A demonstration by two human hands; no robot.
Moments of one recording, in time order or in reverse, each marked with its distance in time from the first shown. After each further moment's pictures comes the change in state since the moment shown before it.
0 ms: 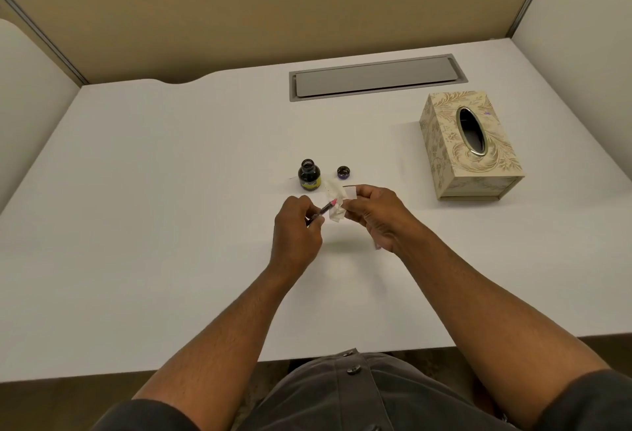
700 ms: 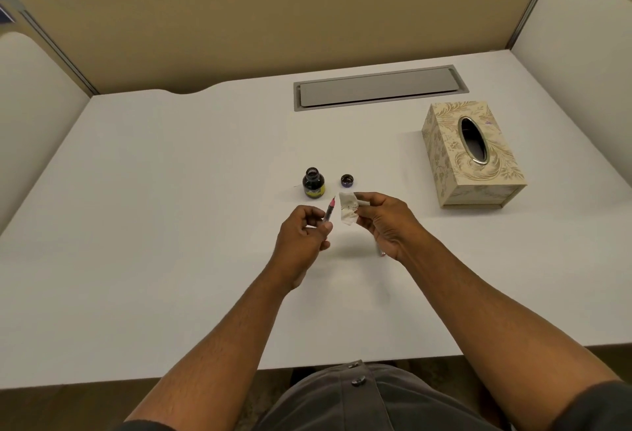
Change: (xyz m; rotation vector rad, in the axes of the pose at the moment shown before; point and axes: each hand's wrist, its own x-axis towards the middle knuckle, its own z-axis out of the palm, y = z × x) left_hand -0.002 0.009 -0.012 -0.595 -0.220 -0.416; right_hand -0.005 -0.004 0.001 0.153 0.113 0.015
